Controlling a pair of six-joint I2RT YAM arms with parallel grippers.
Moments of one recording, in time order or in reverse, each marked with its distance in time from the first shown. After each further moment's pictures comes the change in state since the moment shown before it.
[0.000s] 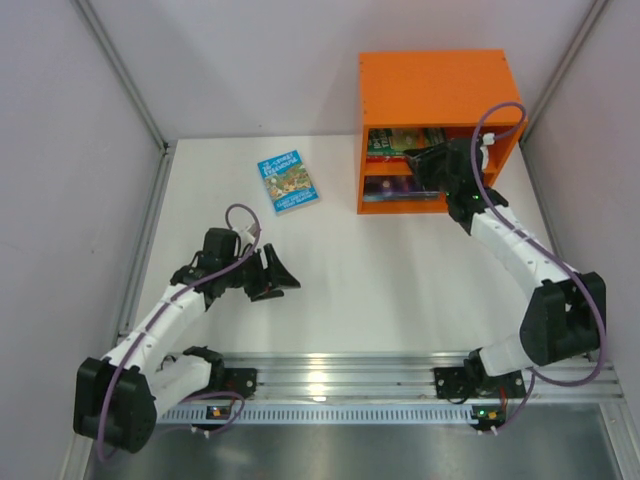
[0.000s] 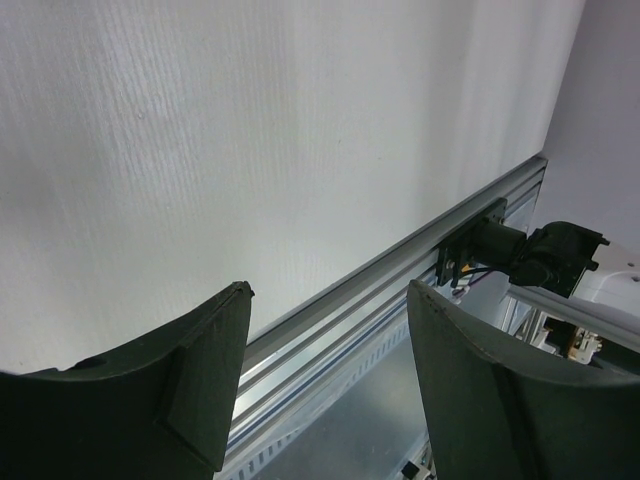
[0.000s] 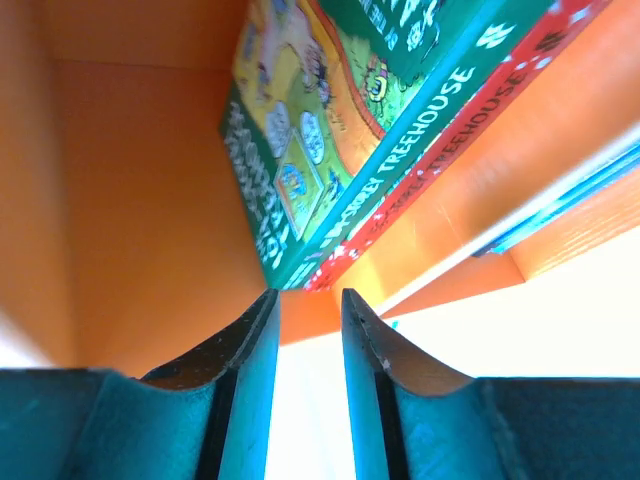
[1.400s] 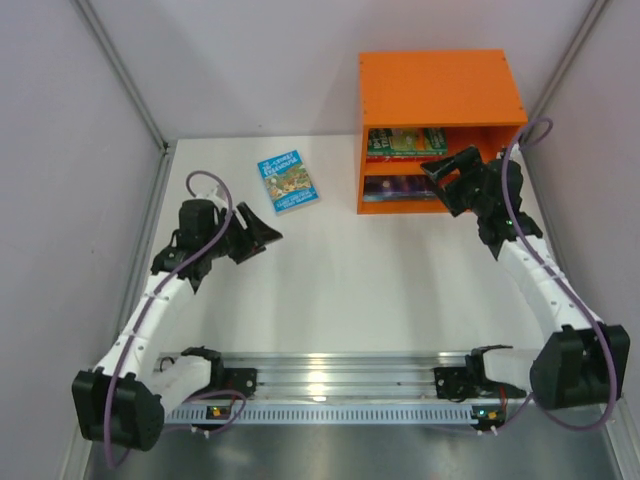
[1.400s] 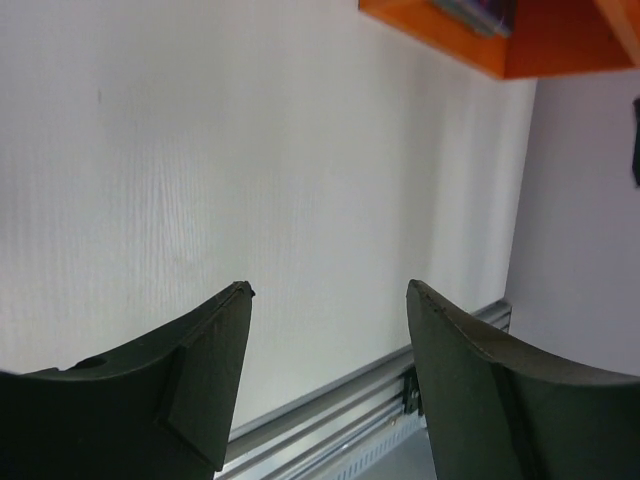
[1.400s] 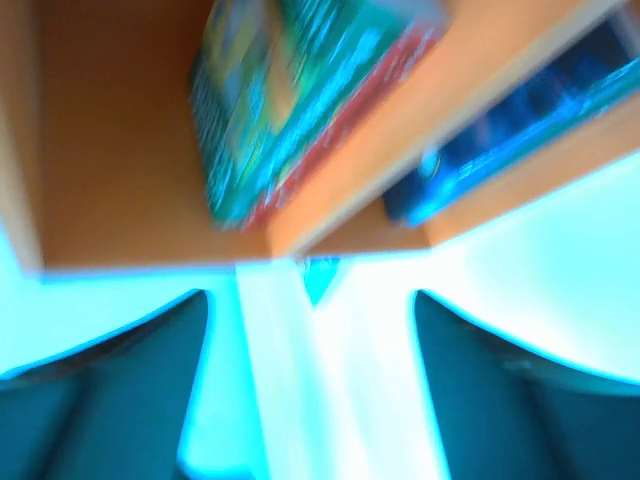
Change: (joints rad) left arm 0.080 -0.031 0.174 0.005 -0.185 -0.078; right arm -0.168 -0.204 -0.172 -0.040 -0.194 -0.200
